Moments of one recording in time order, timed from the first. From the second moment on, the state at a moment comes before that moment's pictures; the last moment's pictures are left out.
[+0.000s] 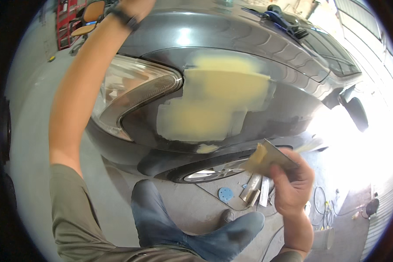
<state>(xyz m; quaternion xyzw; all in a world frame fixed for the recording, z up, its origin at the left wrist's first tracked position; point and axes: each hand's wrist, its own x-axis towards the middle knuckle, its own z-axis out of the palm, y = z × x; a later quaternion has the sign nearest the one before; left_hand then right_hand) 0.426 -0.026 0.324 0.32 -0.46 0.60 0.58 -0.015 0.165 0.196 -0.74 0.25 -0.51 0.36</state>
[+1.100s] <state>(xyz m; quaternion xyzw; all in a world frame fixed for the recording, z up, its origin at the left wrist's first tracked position) 0.437 -0.144 0.311 0.44 -0.53 0.37 0.62 0.143 0.086 0.268 -0.91 0.24 -0.21 -0.27</state>
